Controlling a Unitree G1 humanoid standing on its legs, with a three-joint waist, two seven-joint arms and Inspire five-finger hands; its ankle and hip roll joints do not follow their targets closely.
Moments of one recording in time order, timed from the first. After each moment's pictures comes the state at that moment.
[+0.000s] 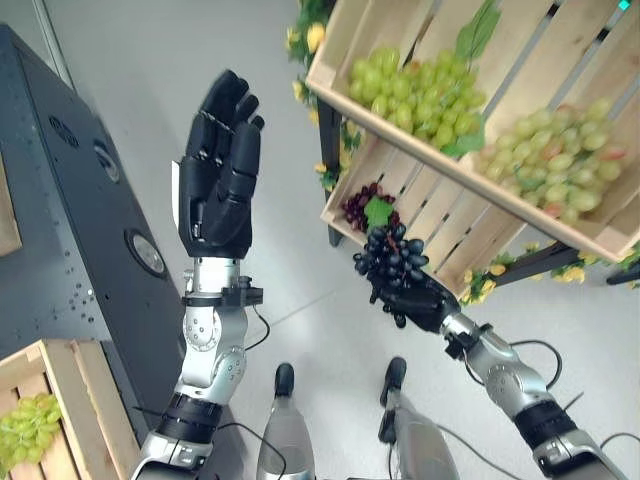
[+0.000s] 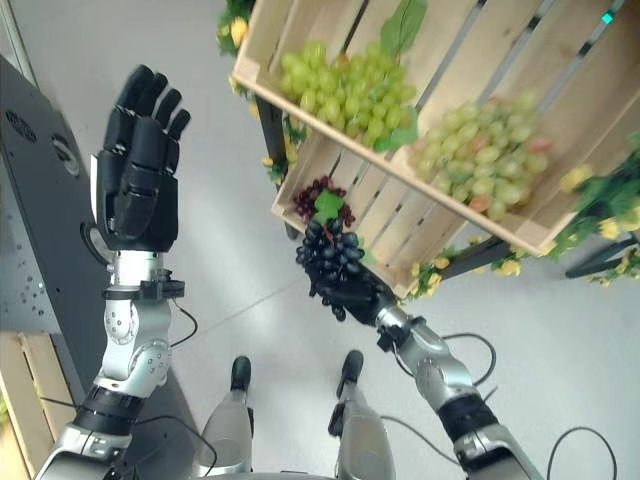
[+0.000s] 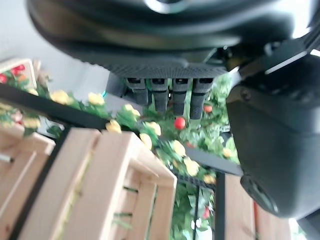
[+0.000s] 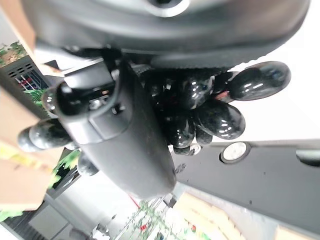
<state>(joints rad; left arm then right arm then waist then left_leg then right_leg) -0.36 0.37 -0.15 0.02 -0.63 -0.61 0.08 -0.41 -0.46 0.32 0.43 0.92 -0.03 0.41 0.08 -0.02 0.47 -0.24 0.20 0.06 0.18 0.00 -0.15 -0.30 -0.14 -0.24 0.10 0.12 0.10</state>
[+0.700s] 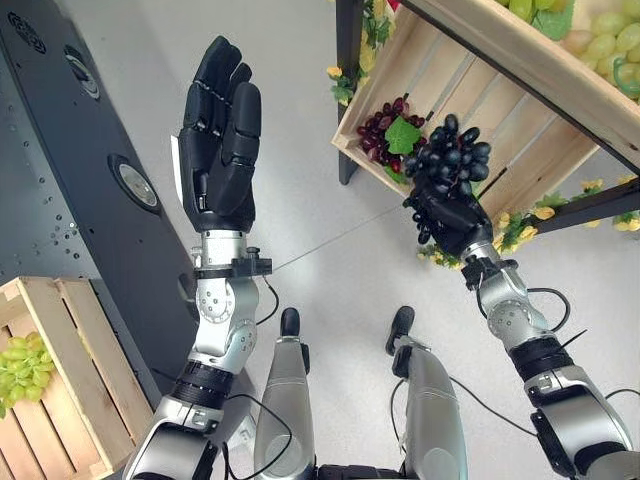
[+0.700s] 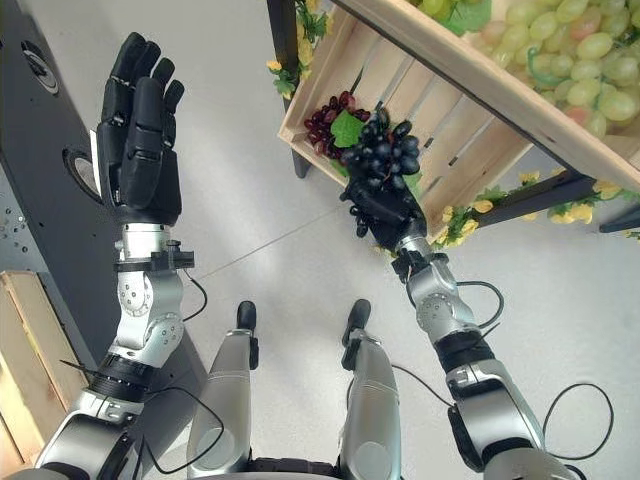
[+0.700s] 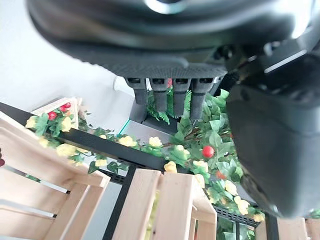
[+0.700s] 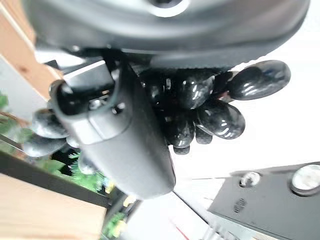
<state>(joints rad) -0.44 0.36 -0.19 0.12 -0.63 -0.63 0.14 -0.62 -0.45 0.23 0.56 1.23 -0.13 0.30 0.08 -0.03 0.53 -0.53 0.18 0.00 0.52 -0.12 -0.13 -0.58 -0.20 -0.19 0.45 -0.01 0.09</state>
